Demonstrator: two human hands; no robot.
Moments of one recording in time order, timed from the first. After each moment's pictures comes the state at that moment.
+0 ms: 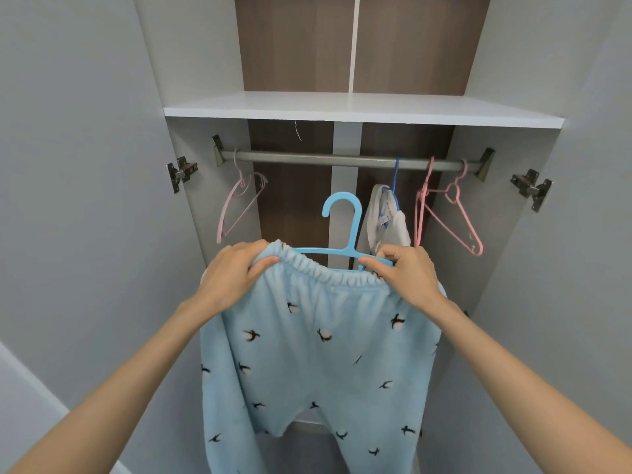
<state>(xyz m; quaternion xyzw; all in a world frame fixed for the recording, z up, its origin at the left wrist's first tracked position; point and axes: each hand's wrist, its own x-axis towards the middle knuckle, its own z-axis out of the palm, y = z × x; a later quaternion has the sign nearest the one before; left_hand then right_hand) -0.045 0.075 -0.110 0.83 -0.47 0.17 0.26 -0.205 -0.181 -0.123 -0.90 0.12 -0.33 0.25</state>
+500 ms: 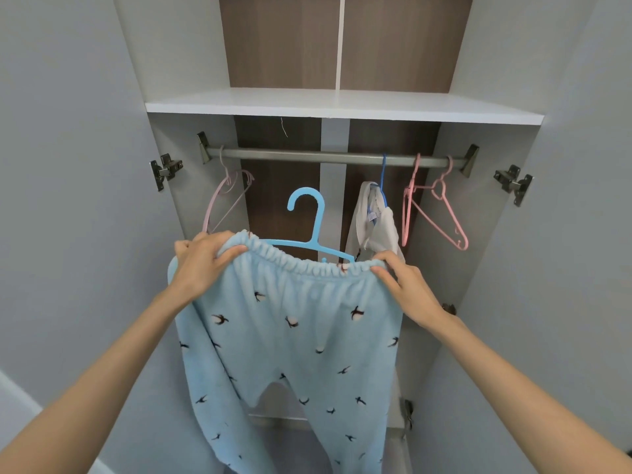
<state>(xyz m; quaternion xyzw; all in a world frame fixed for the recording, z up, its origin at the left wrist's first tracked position) -0.011 0.084 -0.121 0.86 -0.38 0.20 0.30 -0.231 -0.202 -0.158 -0.91 0.07 -0.26 0.32</state>
